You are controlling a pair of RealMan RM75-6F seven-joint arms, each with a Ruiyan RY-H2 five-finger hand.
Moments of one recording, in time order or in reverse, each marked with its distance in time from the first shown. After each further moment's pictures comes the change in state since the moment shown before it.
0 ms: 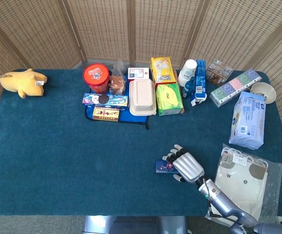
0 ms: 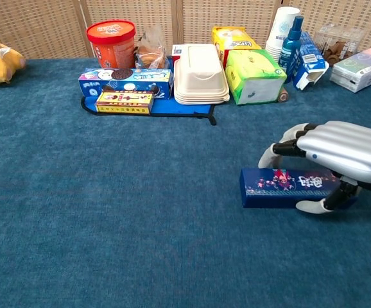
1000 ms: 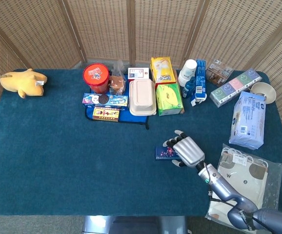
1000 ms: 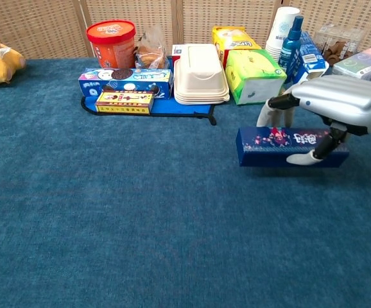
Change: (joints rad) left arm -0.009 0.002 0.000 -0.023 -0.001 -0.013 0.028; right arm 0.094 0.042 0.096 0.013 0.062 -0.038 0.084
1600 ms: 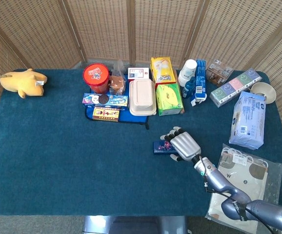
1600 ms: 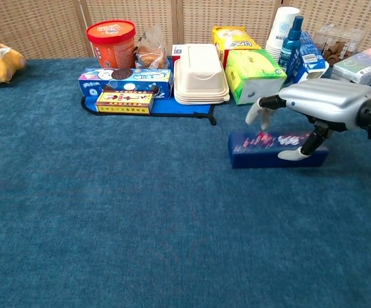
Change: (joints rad) left arm -0.015 -0.003 0.027 0.011 0.015 -0.055 0.045; right arm 0.053 -0.026 0.023 0.037 0.092 -0.084 -0.034
